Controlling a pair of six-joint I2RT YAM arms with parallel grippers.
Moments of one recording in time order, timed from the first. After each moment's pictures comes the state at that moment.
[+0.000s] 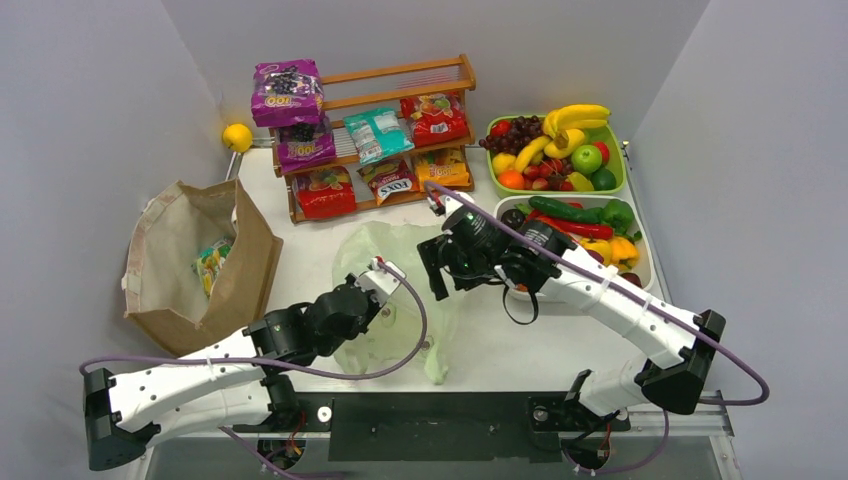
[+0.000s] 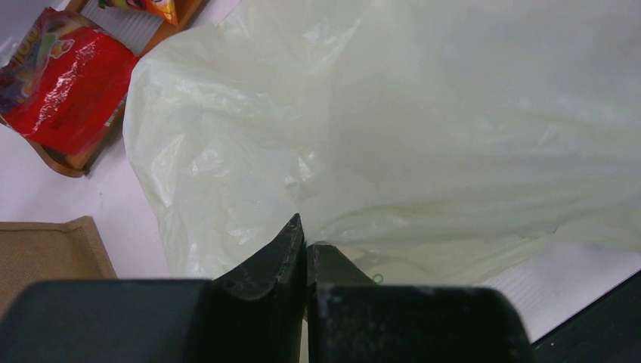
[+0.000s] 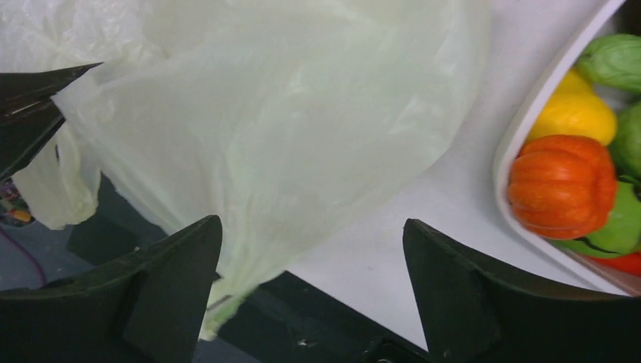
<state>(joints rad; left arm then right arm) -1.12 0.83 0.71 -0.46 -0.55 0.00 0.98 1.39 1.49 -1.05 0.16 0.42</state>
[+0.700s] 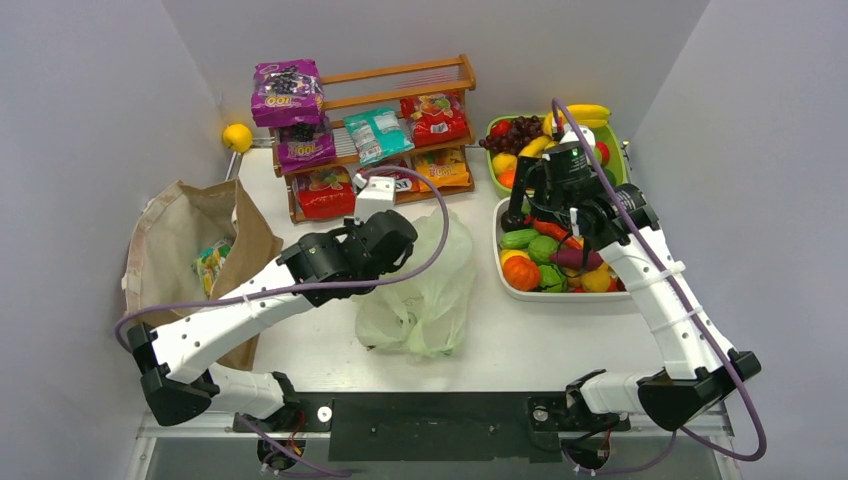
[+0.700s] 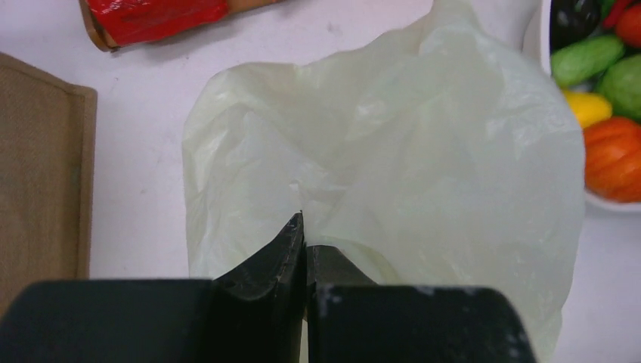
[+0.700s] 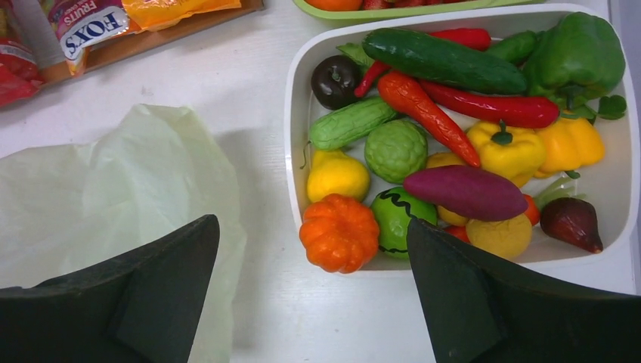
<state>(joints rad) -1.03 1.30 1.40 -0.96 -0.71 -0.63 0.46 1.30 1.59 -1.04 0.34 0.42</state>
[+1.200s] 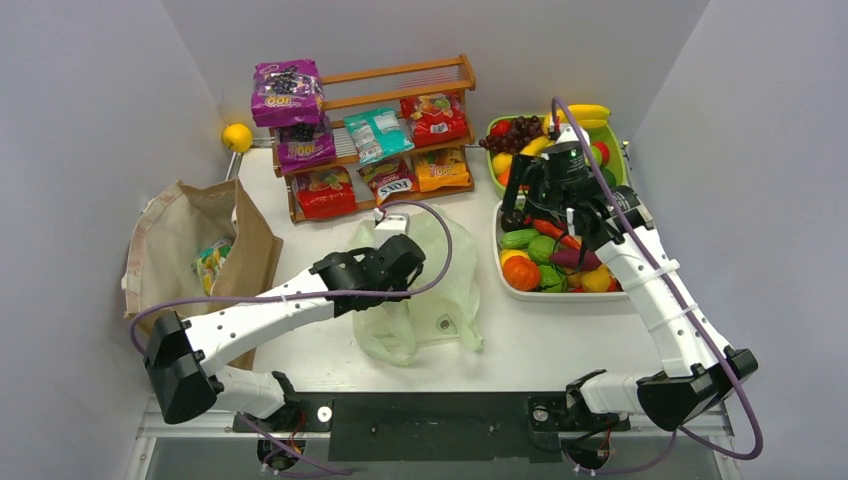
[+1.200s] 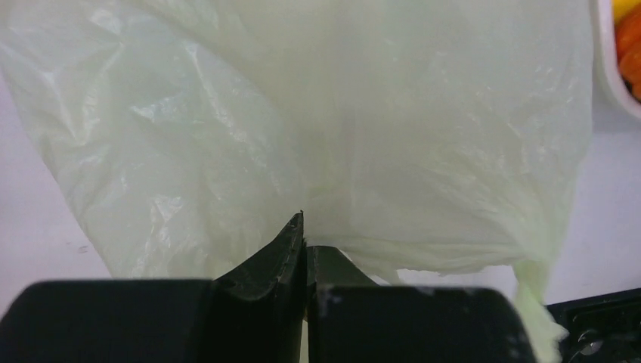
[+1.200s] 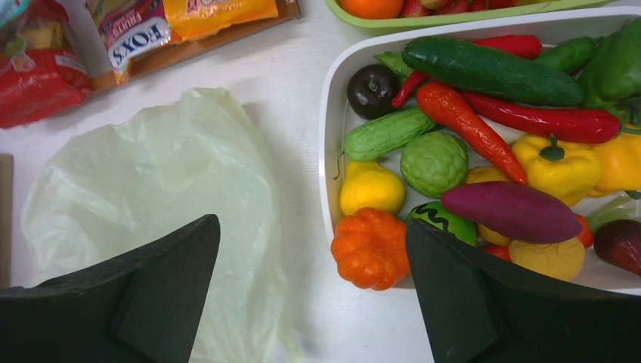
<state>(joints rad) -1.01 1.33 1.18 -0.82 -0.51 -0.78 0.46 1.31 1.55 -0.95 0.26 0.44</state>
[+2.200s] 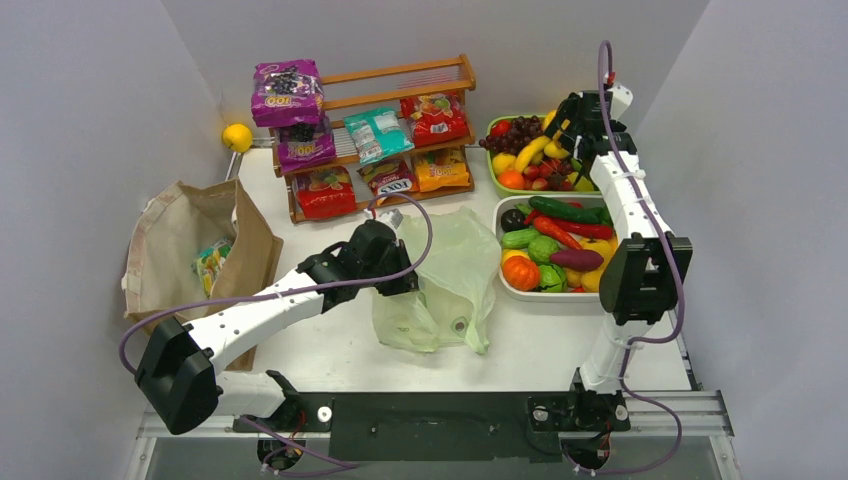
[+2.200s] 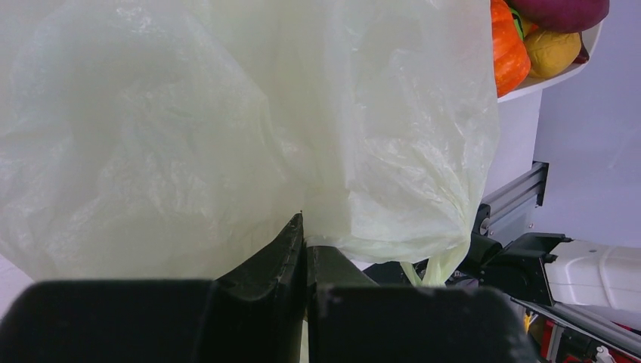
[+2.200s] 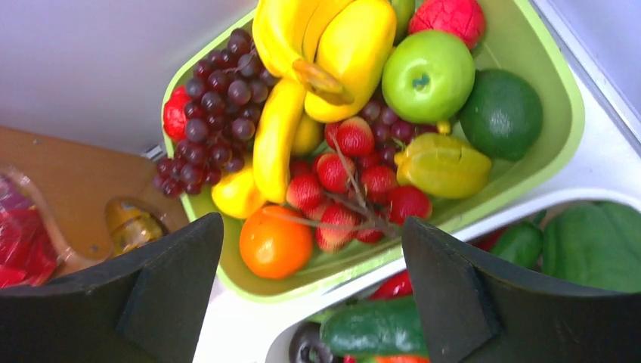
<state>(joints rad) -0.78 1.30 0.94 -0.38 0.07 -0.88 0.04 1.87 1.82 -0.54 0.25 0.52</state>
